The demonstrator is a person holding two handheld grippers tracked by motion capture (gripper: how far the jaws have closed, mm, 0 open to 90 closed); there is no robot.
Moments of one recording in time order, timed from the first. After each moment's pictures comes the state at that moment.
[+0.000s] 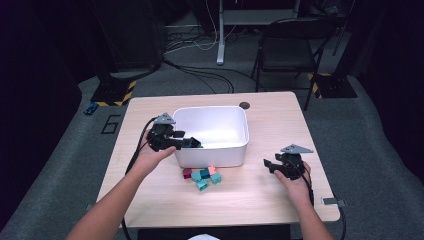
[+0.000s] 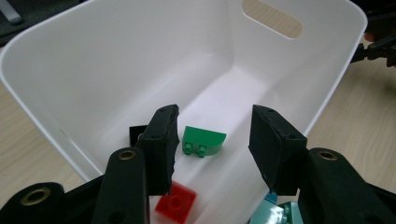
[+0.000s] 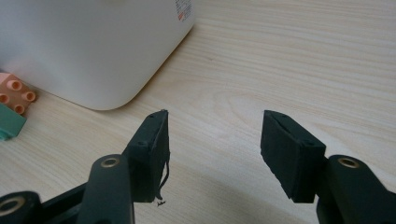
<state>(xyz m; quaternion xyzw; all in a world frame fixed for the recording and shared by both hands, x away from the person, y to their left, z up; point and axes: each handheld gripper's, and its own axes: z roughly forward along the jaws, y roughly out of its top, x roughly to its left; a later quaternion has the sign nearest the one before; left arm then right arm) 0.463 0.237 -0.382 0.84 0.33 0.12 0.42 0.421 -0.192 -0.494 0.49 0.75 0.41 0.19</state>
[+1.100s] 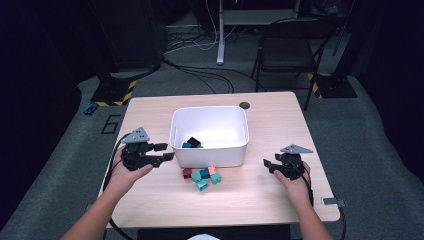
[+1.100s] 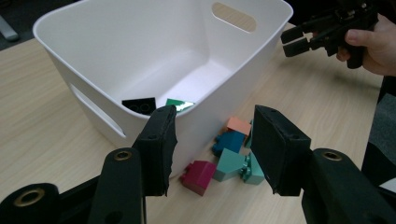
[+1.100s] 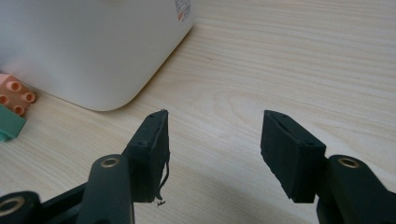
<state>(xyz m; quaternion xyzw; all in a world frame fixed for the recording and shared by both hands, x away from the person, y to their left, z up) 0.398 0.285 -0.382 0.82 0.31 0.11 0.46 0.422 -0.191 -0.494 0.49 0.75 0.41 0.19</state>
